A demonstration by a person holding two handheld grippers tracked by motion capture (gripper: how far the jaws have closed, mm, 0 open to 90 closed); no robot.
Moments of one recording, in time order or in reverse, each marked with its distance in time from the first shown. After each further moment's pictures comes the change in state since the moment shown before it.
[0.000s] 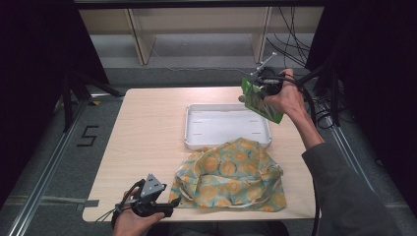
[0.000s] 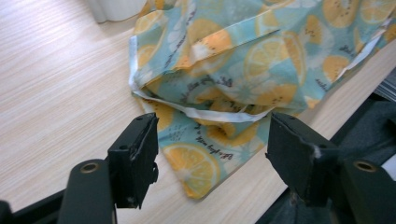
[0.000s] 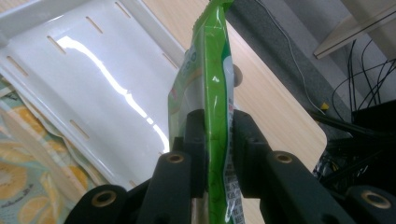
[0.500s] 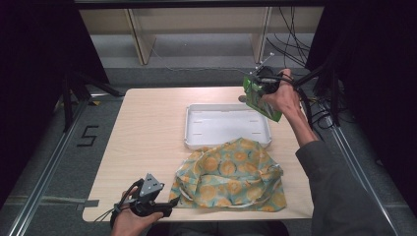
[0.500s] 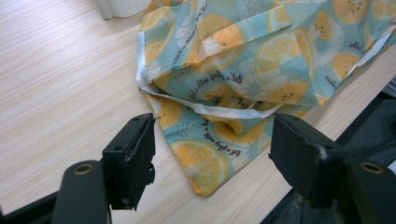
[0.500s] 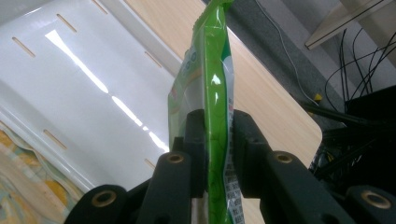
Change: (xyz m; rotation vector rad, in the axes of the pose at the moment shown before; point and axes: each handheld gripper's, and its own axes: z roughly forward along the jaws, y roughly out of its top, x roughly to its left) left arm 0.005 -0.001 -0.002 0.027 0.013 0.038; right arm -0.008 0.003 0.022 0.021 -0.034 0.045
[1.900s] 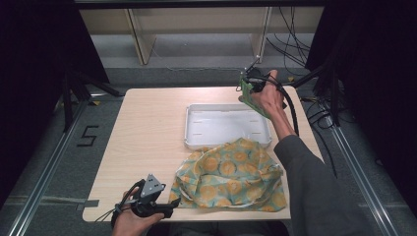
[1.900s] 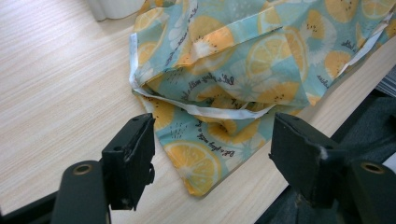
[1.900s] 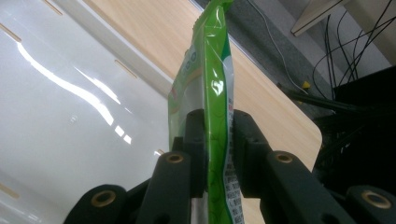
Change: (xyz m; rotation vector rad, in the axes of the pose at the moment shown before) left arm -0.004 0.000 0.001 -0.009 -0.016 -0.009; right arm 0.001 0.020 0.056 0.040 -0.072 0.039
